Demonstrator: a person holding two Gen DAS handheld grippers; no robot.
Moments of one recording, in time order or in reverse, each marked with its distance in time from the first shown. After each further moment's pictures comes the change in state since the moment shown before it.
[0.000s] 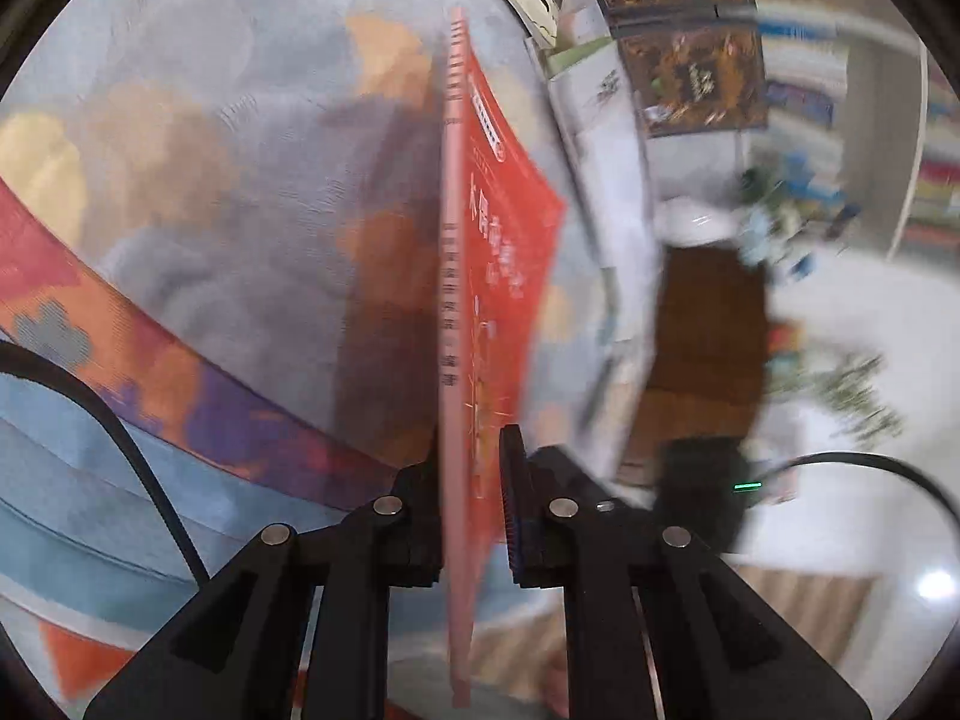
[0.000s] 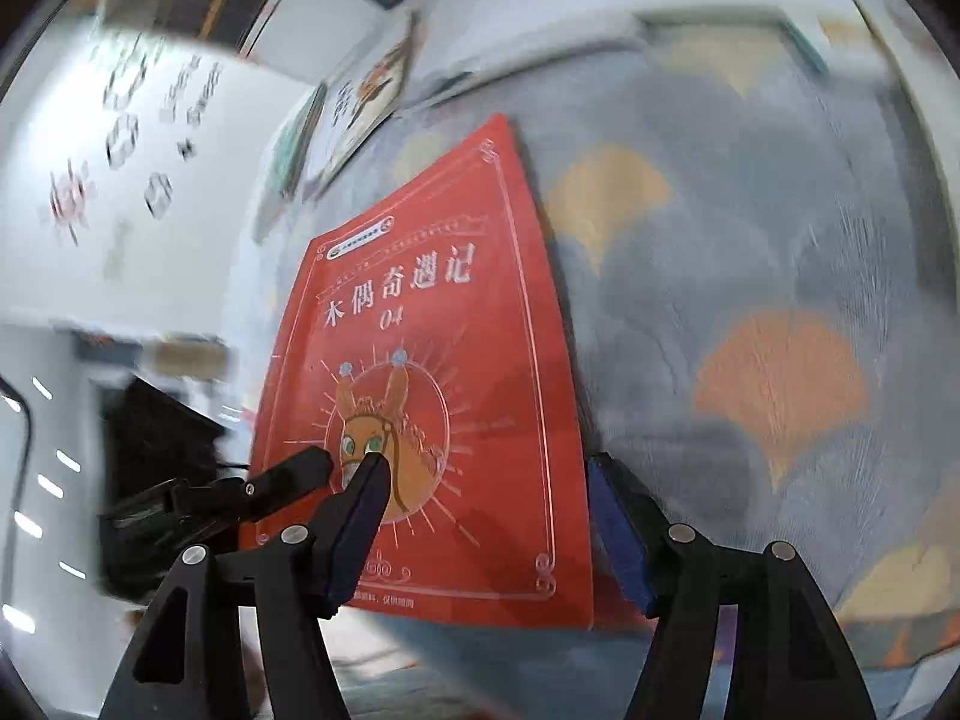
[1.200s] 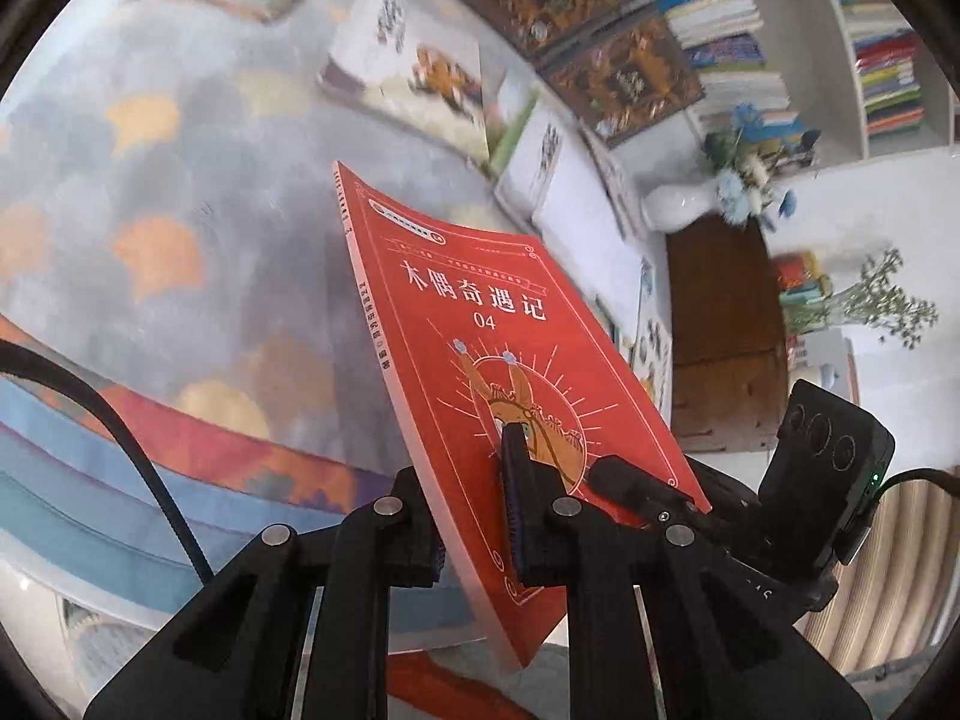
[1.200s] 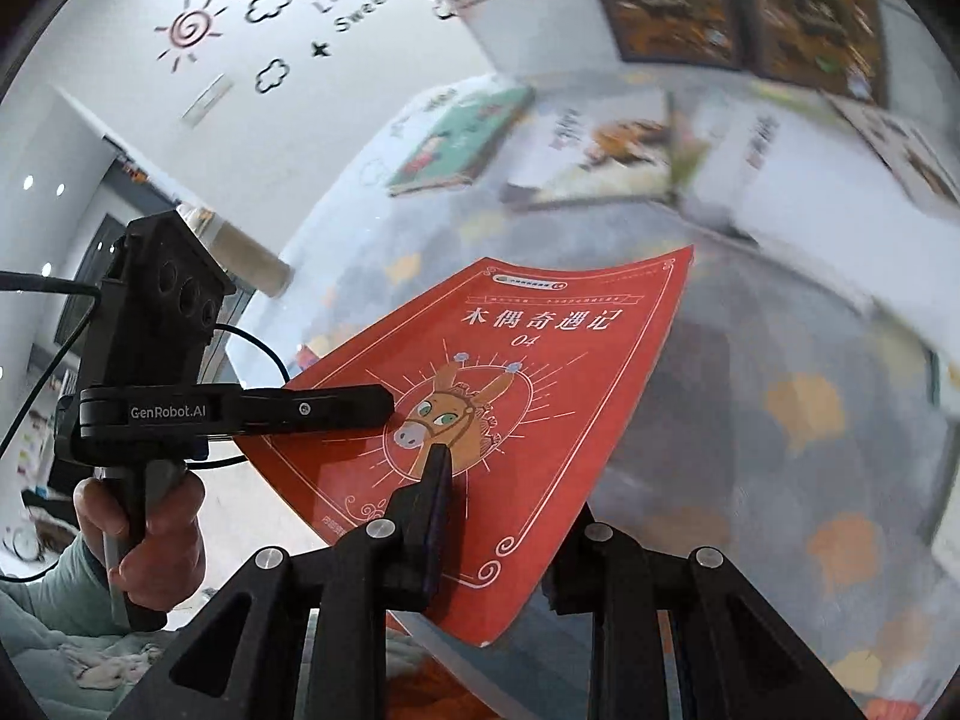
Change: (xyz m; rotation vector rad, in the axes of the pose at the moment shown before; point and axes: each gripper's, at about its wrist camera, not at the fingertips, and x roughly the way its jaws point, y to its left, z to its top) left arm -0.111 -0.045 0.014 0.358 -0.102 0.207; right arm 0.005 0.178 -0.009 -0.543 -0.066 -0.139
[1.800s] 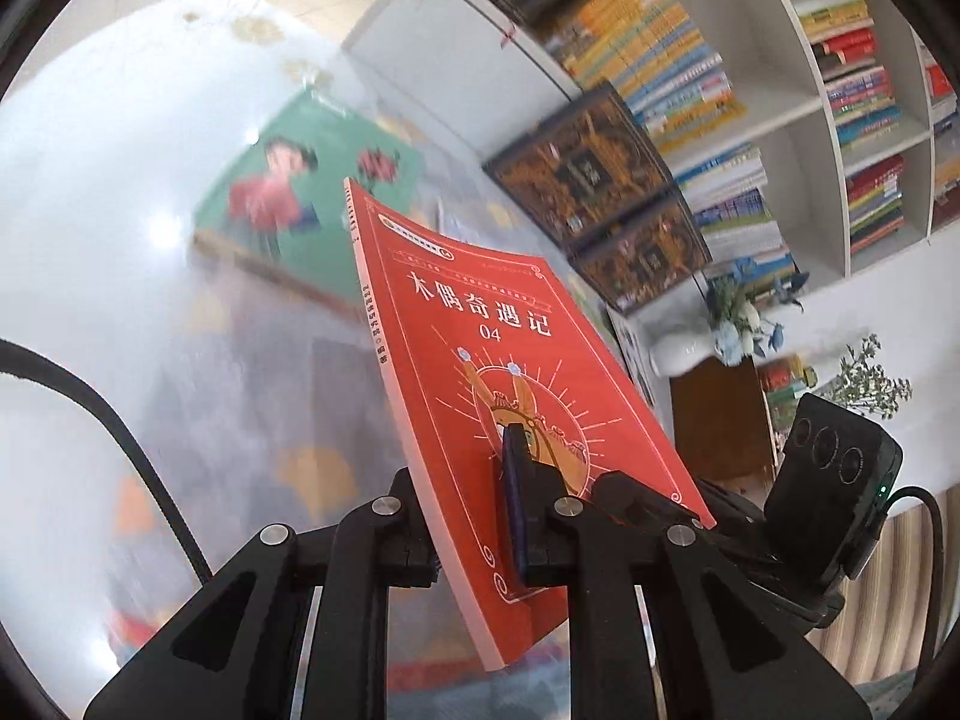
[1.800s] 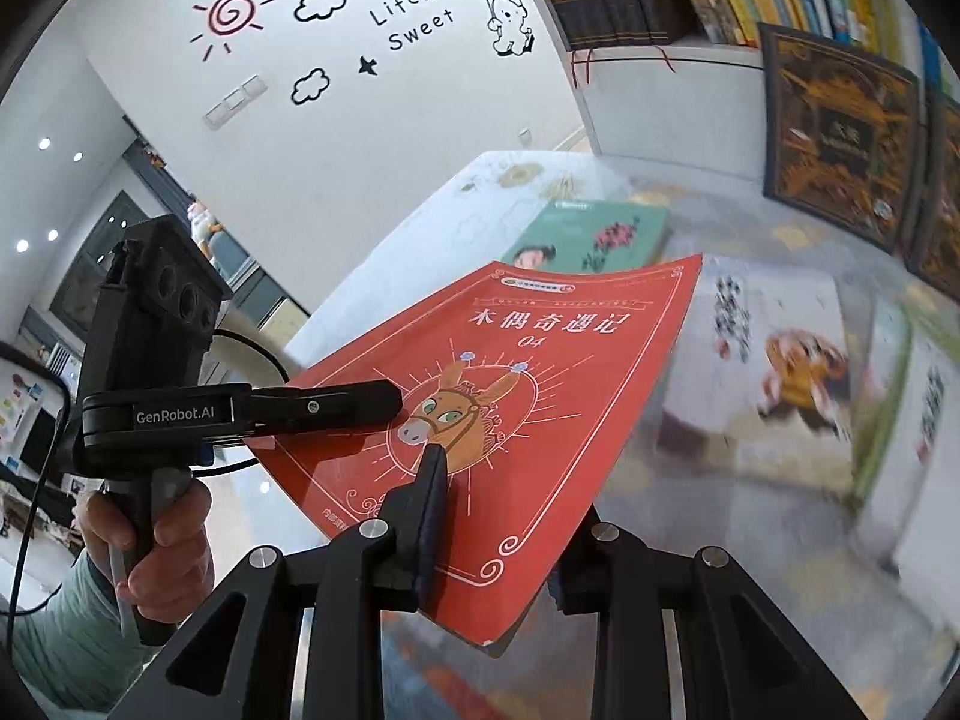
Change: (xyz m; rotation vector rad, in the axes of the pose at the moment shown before) left arm -0.090 0.091 0.172 0.056 -0.188 -0.019; right arm 0.106 0.104 0.181 -0.121 -0.093 -0.027
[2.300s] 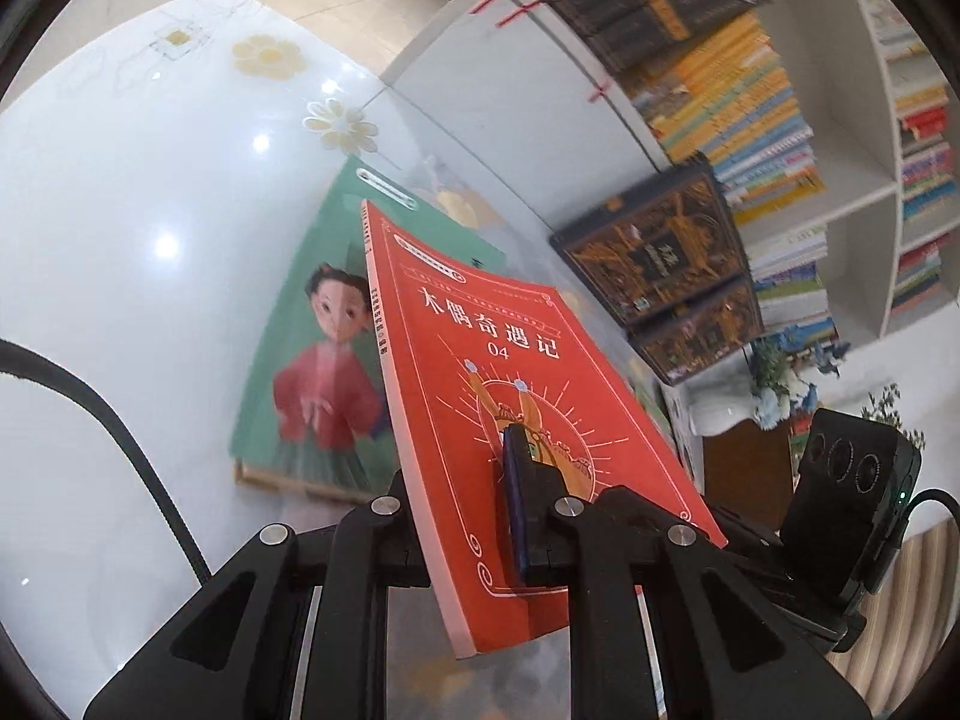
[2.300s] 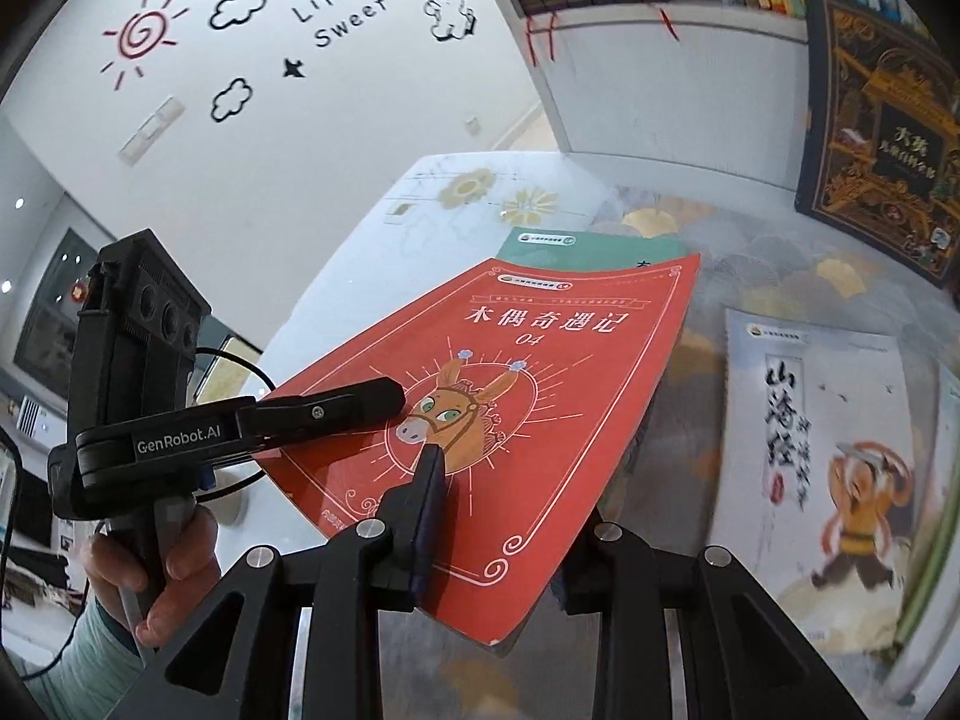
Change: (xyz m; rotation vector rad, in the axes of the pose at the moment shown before) left arm 0.060 0.082 0.132 -0.031 0.024 0.005; right arm 0.122 -0.031 0.110 0.119 0.043 -0.074
